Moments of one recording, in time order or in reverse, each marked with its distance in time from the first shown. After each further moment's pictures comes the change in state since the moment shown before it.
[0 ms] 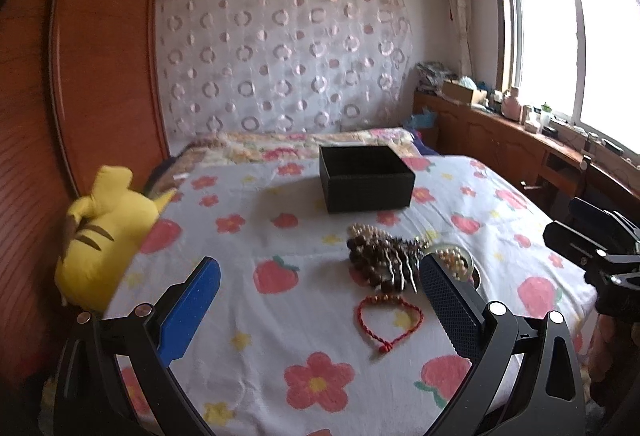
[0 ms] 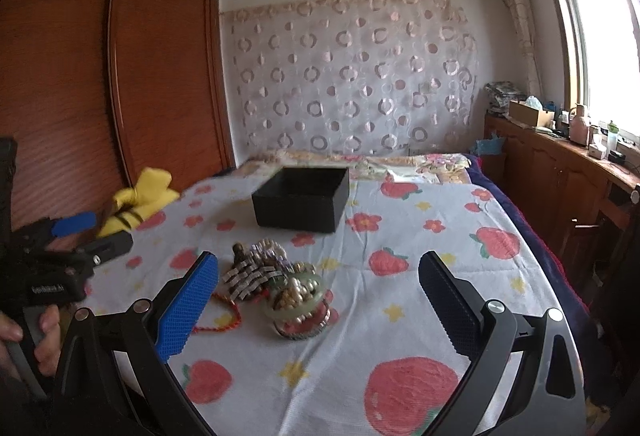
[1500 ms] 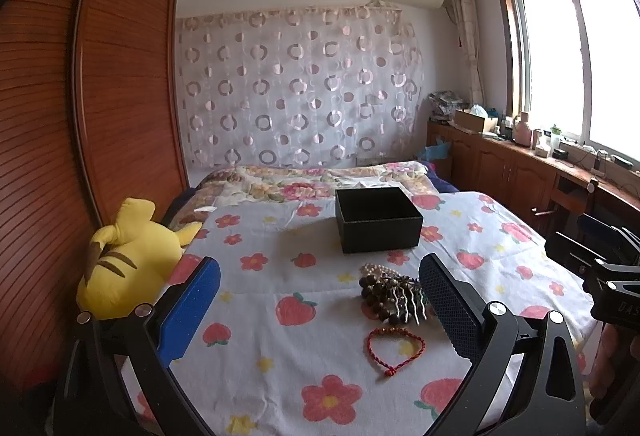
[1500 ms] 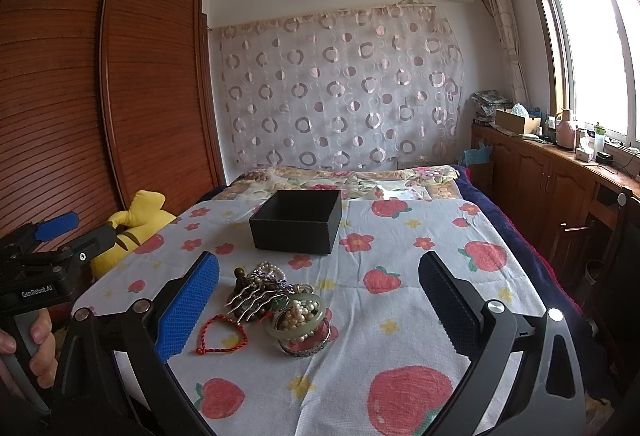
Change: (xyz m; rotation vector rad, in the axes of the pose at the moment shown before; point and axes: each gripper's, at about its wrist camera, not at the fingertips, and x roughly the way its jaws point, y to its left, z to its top) left arm -0.031 -0.002 0.026 0.017 -0.127 0.079; right arm -0.030 0.002 0.020 0.050 -0.074 -0.006
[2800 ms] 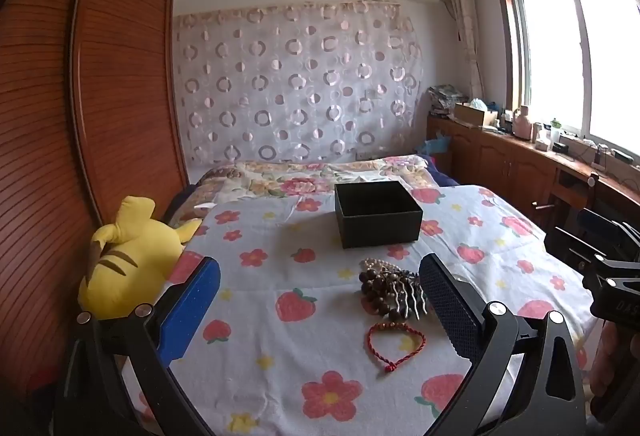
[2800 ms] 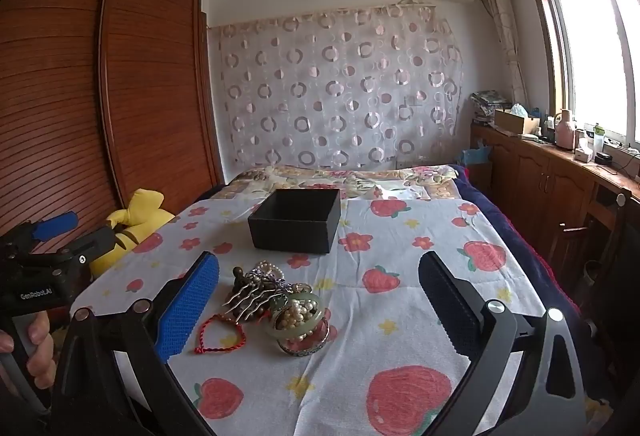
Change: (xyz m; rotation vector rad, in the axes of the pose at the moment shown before) left arm 0.001 0.002 -0.006 0.001 0.009 0.002; right arm 0.002 -0.001 -0.001 -0.002 0.001 -0.002
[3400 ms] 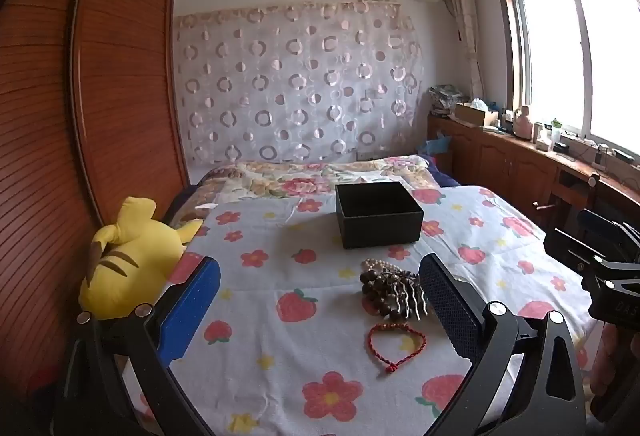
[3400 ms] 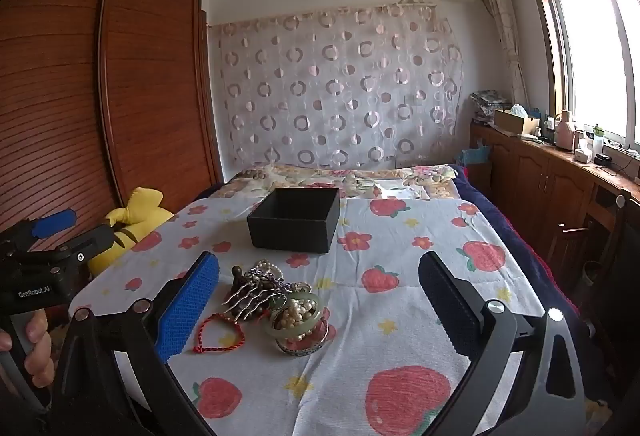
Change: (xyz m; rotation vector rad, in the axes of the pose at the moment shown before) left arm 0.001 0.000 0.000 0.003 0.001 0.002; right arm 0.001 0.002 0.000 -0.004 0.001 -0.002
